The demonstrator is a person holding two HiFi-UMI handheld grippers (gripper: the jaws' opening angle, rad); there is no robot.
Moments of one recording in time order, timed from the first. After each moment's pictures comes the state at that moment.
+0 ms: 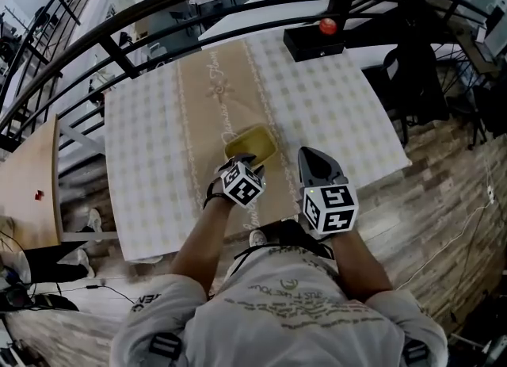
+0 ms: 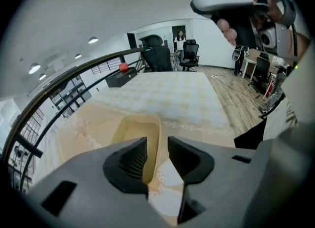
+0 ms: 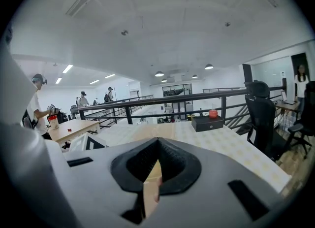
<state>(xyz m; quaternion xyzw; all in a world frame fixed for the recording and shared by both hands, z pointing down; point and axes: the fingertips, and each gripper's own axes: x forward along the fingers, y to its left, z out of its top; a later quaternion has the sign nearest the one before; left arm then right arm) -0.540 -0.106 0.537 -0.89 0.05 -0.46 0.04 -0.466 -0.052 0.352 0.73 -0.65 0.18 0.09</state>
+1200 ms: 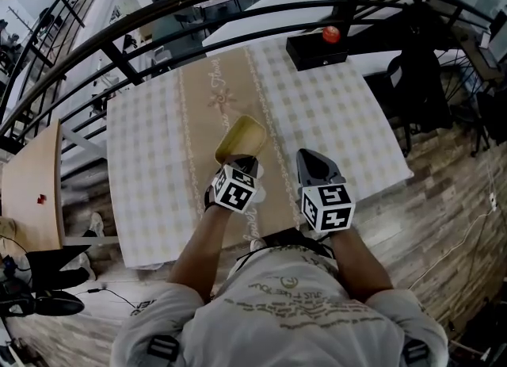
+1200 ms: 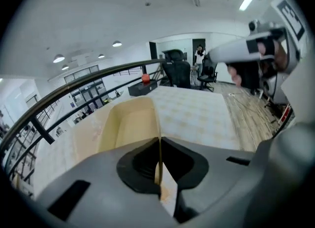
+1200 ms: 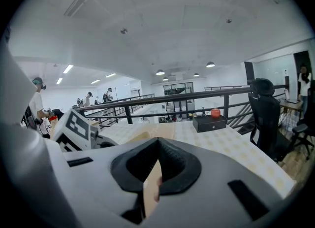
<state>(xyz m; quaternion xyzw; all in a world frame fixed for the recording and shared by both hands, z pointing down) -0.530 -0.148 0.475 -0.91 0.15 -0.39 -0.01 -0.447 -0.084 0.357 0.72 -0.66 0.19 0.09</state>
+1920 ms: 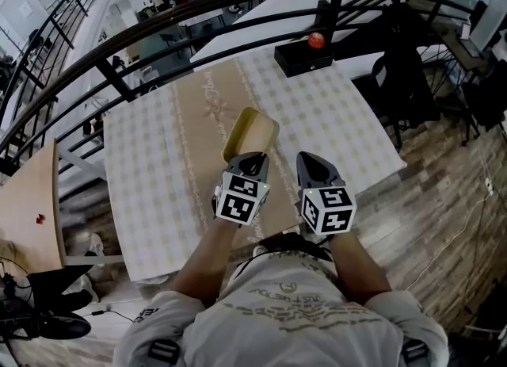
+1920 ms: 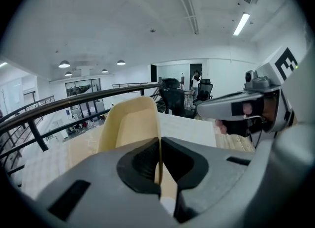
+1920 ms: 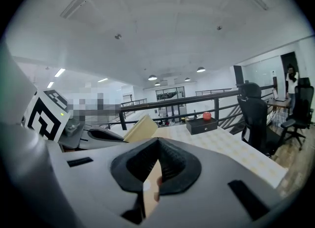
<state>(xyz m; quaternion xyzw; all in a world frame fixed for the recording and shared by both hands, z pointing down) -0.520 -0.114 0.368 -0.95 0.15 -0.27 -0.03 -0.461 -0.058 0.334 0.76 -0.62 0.18 0.06</state>
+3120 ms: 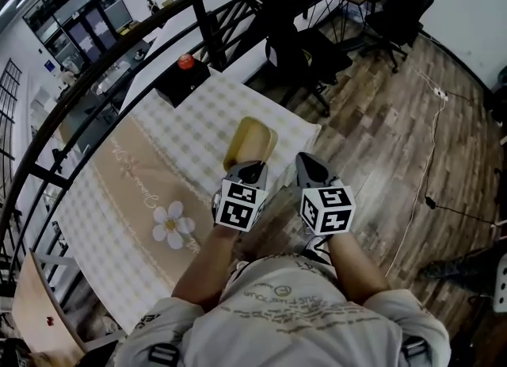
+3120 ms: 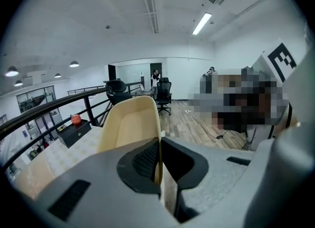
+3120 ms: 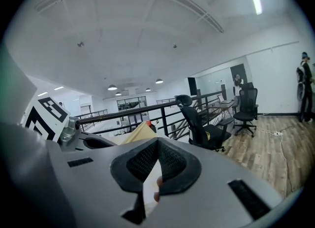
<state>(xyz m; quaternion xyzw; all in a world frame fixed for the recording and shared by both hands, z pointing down) -0.321 0.121 0.371 -0.96 -0.09 -0.27 0.04 -0.282 0.195 0.321 0.89 -0.42 0.17 0.00</state>
